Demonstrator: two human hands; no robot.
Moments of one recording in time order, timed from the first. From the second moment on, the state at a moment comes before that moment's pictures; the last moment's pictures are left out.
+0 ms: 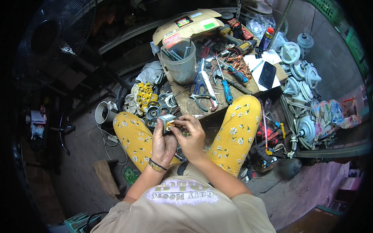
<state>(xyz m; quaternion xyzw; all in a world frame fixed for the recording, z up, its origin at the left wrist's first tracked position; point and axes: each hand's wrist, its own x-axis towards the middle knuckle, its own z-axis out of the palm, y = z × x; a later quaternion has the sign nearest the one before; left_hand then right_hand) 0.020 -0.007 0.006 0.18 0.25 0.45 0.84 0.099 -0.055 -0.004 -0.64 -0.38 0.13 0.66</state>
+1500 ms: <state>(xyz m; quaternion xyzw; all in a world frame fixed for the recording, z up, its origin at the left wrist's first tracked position) 0.016 -0.035 0.045 0.24 0.23 0.40 0.85 0.108 -0.097 0.026 -0.48 -0.28 0.40 0.73</state>
